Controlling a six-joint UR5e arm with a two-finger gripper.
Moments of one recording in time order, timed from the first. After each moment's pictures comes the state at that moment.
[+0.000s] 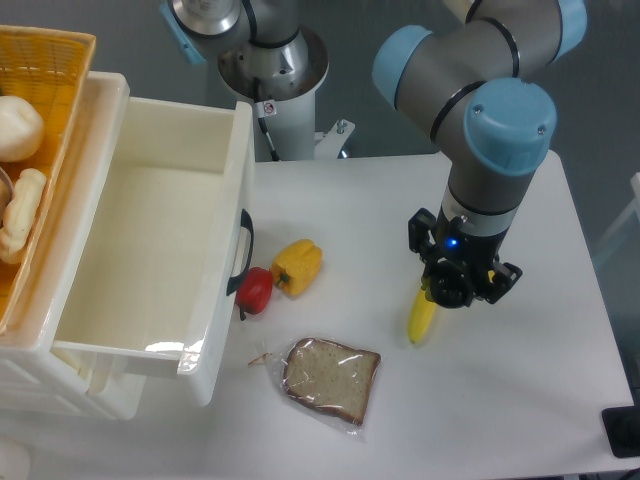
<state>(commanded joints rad) 2.60 -1.98 -1.25 -1.39 1.54 1.30</state>
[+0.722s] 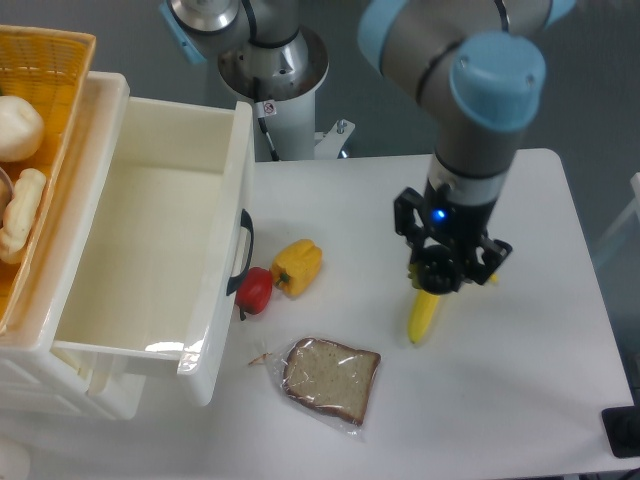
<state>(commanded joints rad) 2.55 -1.79 -1.33 -1.40 1.34 1.25</state>
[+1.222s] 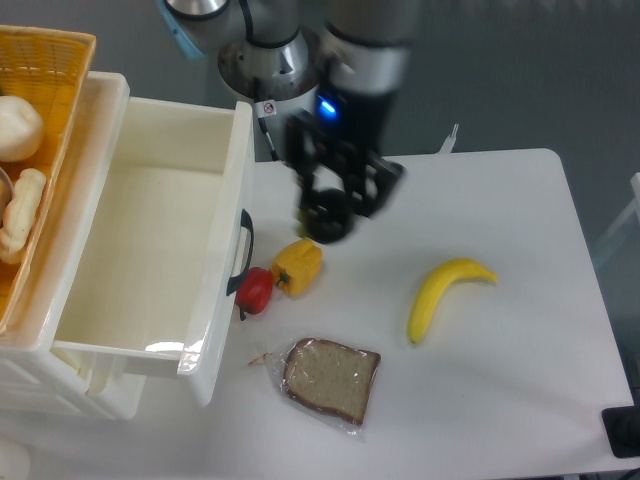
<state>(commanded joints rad) 2.38 -1.60 -1.41 -1.41 1.21 1.12</state>
